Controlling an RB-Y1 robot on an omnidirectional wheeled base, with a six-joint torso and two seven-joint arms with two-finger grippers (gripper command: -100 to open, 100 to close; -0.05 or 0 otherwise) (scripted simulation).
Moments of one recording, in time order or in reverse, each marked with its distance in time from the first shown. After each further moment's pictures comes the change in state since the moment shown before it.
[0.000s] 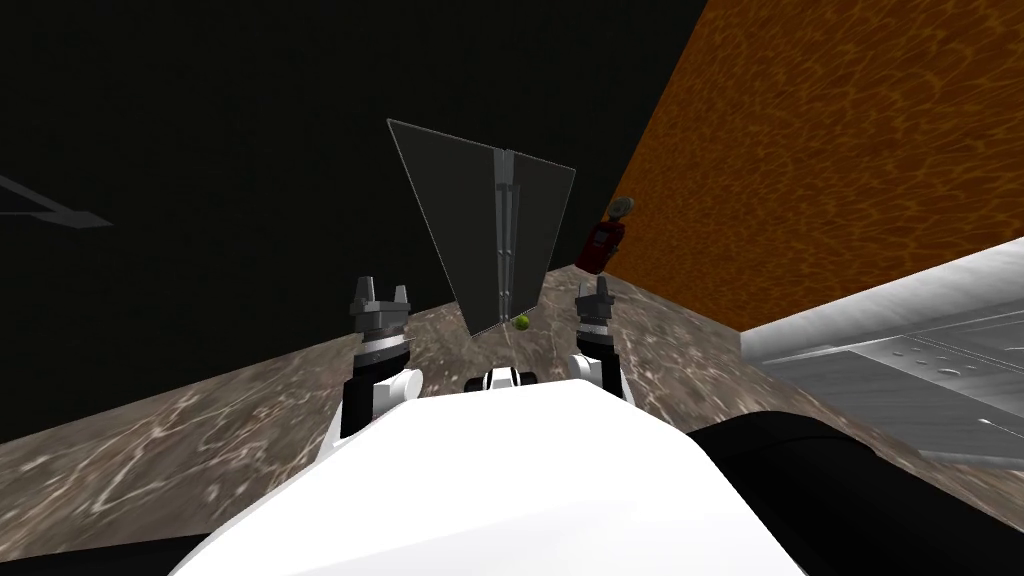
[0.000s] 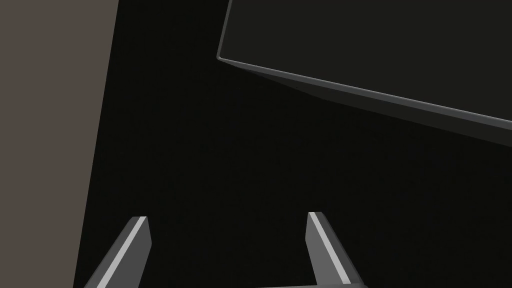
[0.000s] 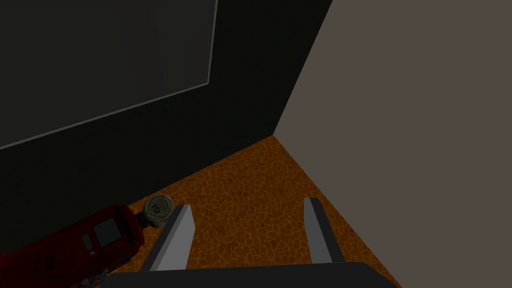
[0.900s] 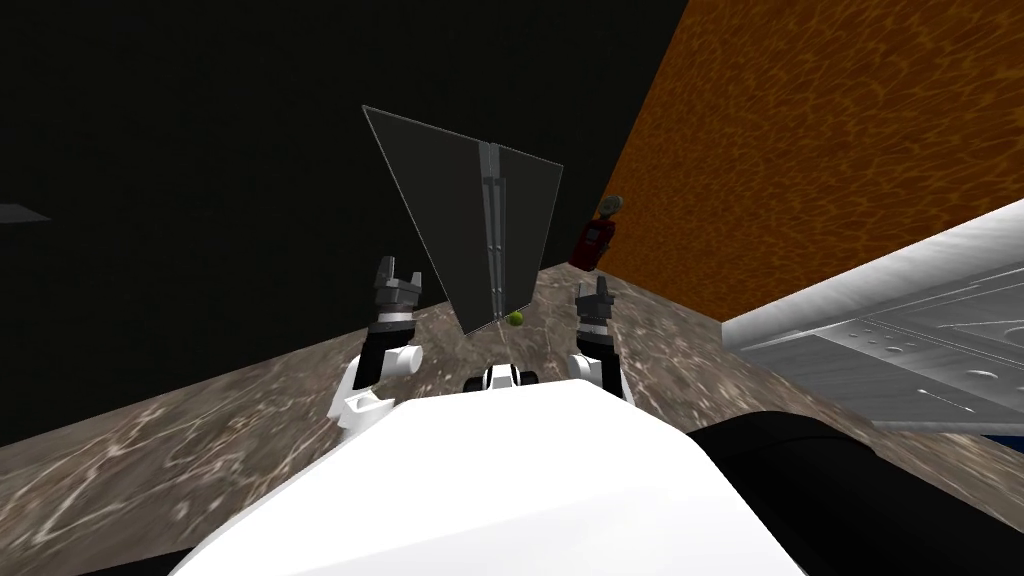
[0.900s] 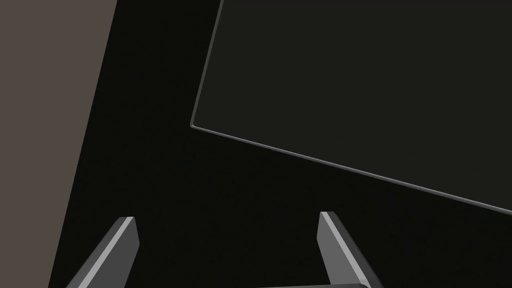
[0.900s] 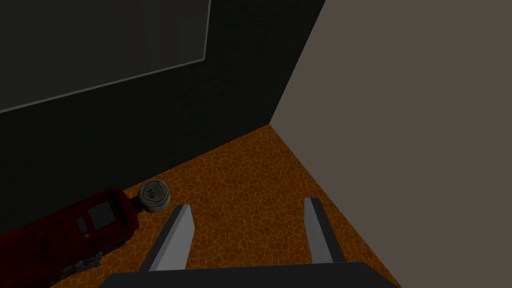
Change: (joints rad) left arm -0.241 0.115 0.047 0.091 -0.094 0.182 0.118; right arm 0.000 0.000 0.000 0.001 0.000 0.000 0.000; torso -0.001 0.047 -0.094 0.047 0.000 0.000
